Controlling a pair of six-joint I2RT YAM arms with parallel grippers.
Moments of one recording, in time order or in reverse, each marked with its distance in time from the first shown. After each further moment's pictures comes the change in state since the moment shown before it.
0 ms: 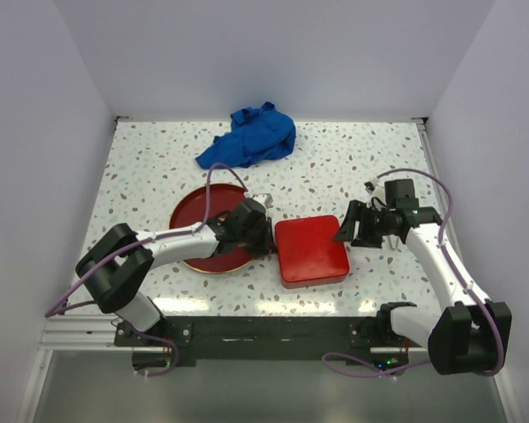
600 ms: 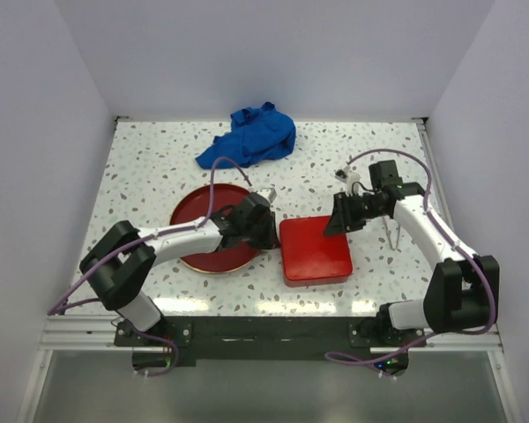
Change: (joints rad) left arm 0.000 0.027 0.077 -0.048 -0.014 0.015; right arm 0.063 0.237 0.160 -0.010 -0.281 -0.375
